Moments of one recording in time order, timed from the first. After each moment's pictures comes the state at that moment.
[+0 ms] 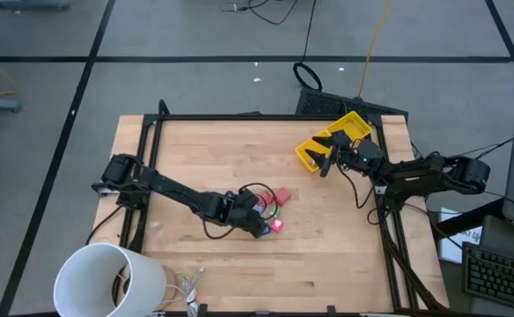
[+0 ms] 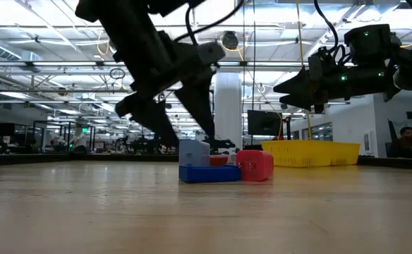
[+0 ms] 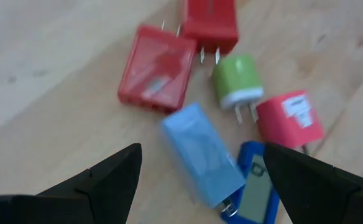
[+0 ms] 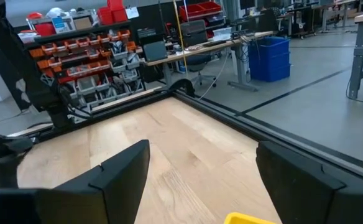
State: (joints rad) left arm -0.25 1.86 1.19 -0.37 -0.36 -0.98; right arm -0.54 1.20 0.14 1.07 -0.10 0.19
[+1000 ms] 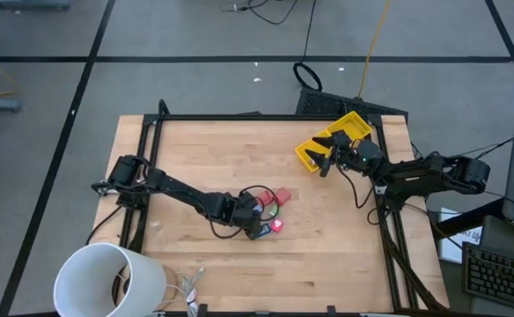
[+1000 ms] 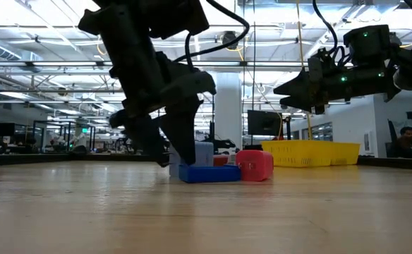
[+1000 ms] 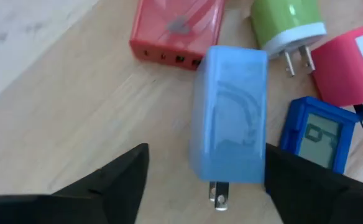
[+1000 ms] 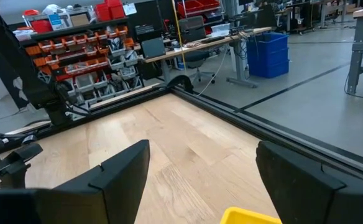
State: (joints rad) left arm -0.23 1.92 1.19 -0.45 -0.28 -0.92; right arm -0.54 1.20 0.14 1.05 -0.10 0.19
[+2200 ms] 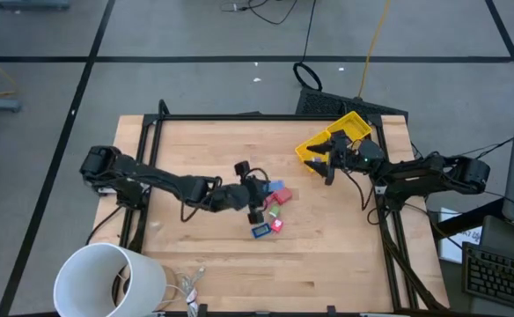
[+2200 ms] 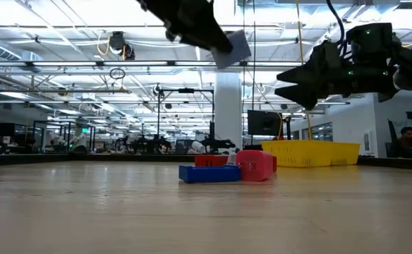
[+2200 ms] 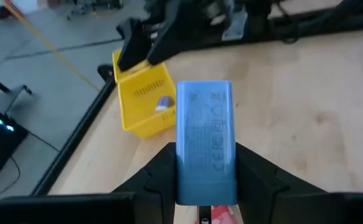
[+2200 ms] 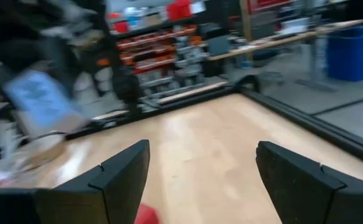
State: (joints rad) left arm -0.20 1.65 1.19 -0.06 -0.54 0.02; right arm -0.54 1.20 0.14 1.11 -0.39 0.22
